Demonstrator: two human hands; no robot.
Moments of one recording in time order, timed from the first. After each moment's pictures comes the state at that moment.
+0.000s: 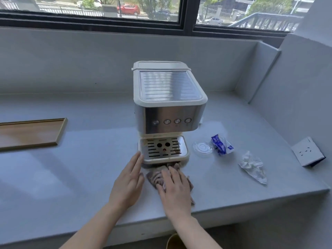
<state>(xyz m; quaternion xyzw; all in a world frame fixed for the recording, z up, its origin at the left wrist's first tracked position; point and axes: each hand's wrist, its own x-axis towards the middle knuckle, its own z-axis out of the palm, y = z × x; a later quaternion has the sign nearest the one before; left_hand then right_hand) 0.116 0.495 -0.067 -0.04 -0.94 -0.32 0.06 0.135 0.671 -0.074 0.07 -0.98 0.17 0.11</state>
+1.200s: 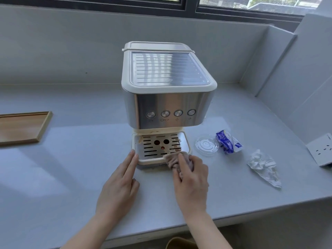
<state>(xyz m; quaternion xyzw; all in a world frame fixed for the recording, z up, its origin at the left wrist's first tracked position) 0.117 0.498 -0.077 -0.03 -0.95 -0.30 0.09 0.095 0.705 -0.081 0.00 -0.95 0.23 0.23</state>
